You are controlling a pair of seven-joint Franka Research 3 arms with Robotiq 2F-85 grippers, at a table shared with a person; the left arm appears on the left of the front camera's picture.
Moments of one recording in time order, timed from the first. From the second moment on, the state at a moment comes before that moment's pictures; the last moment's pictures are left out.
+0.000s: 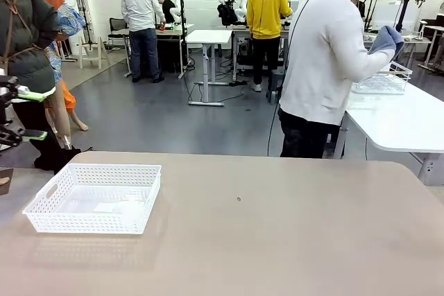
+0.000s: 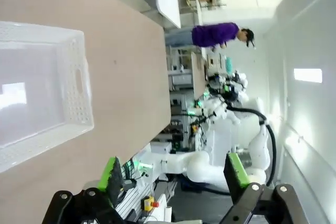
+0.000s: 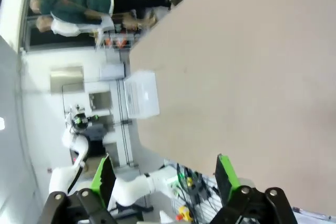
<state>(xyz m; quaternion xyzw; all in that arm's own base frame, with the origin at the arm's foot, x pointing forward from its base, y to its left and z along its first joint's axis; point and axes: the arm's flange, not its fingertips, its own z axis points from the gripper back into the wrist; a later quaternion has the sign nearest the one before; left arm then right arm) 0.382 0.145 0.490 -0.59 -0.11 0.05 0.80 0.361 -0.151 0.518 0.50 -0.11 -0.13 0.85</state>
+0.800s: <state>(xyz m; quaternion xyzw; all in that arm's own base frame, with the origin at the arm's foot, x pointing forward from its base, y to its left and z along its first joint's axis) 0.348 0.198 0.494 -0.56 -0.15 0.11 0.80 0.286 -0.230 0.500 0.59 -0.13 -0.16 0.78</state>
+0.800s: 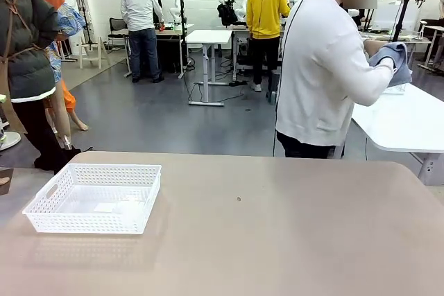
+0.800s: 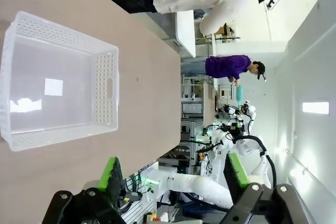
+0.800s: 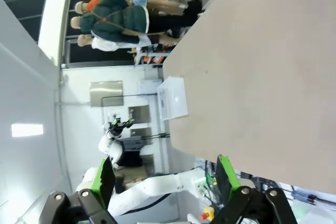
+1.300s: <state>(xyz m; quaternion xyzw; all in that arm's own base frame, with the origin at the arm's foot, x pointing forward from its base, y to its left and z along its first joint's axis) 0.352 0.194 0.489 -0.56 -0.15 0.12 0.81 0.311 -0.253 0.450 0.63 -0.14 -0.18 0.74</state>
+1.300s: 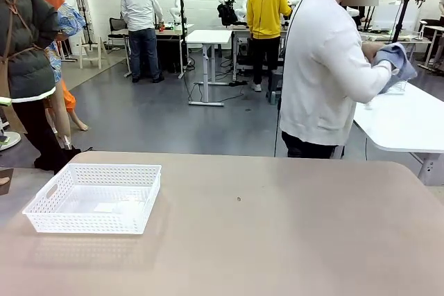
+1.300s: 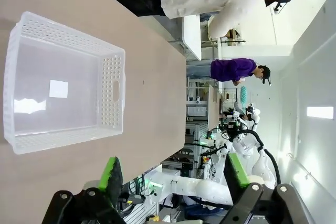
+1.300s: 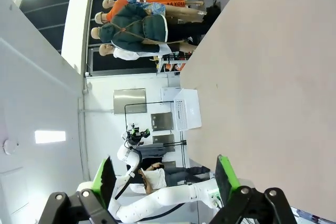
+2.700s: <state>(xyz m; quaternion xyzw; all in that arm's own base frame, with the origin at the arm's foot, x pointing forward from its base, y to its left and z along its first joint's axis) 0.352 0.194 0.489 -0.56 -0.15 0.12 0.81 0.312 -0.248 0.449 0.63 -0.13 -0.18 0.75</state>
